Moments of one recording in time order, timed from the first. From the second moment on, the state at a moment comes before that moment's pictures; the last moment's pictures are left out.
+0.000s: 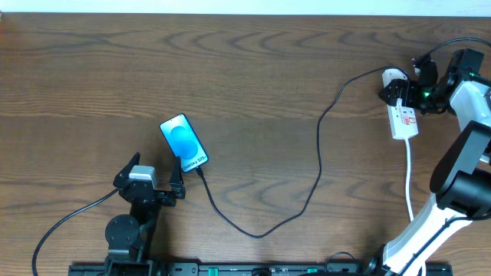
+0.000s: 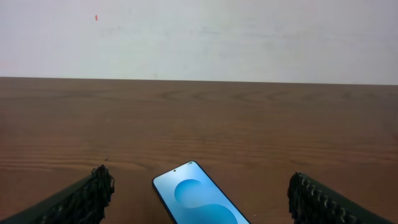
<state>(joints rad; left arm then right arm) -0.06 0.01 0.02 -0.11 0.07 -0.06 -0.40 2.12 1.56 -0.70 -0.46 -0.23</state>
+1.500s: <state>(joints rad) -0.06 0.01 0.02 -0.11 0.07 -0.06 -0.40 2.12 1.56 -0.69 -0.50 -0.19</state>
